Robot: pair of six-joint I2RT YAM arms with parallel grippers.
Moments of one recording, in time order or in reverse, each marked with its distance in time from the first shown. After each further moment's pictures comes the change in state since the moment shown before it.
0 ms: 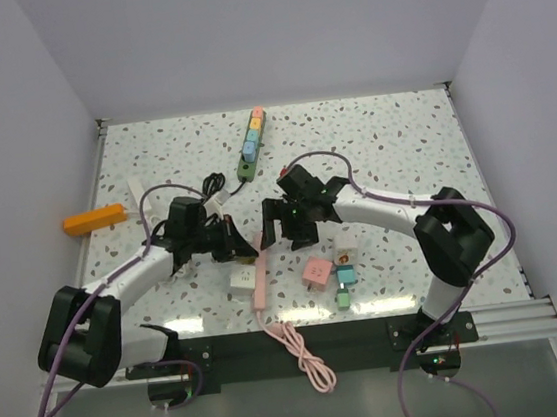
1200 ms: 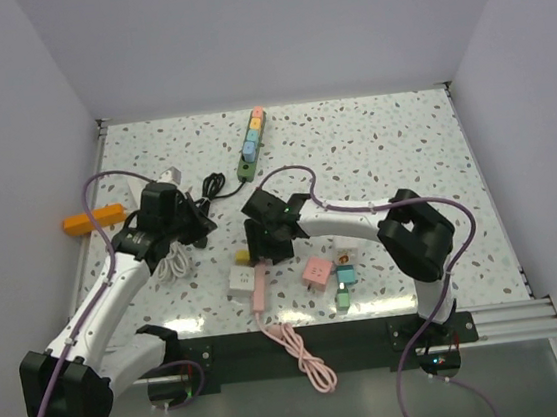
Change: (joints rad) left arm 0.037 -0.251 0.228 -0.422 -0.624 -0.075; right arm 0.188 0.189 0.172 -0.080 0.221 0.082
